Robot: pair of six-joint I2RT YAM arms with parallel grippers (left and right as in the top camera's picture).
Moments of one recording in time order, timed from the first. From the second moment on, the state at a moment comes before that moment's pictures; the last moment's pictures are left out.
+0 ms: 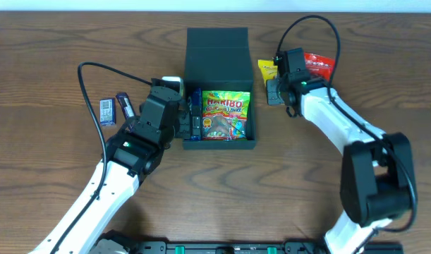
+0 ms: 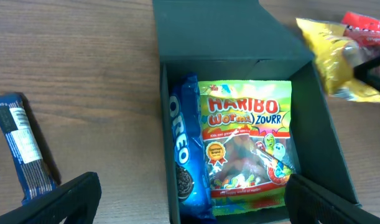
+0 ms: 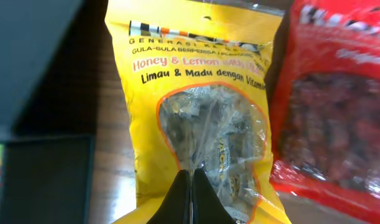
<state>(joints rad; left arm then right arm) -0.47 1.23 0.94 -0.50 -0.10 -0.36 0.26 1.86 1.25 -0.42 0.12 0.18</state>
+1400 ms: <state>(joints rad) -0.47 0.96 0.94 -0.58 -0.21 -0.35 0.47 1.69 1.25 -0.47 -0.28 -0.67</state>
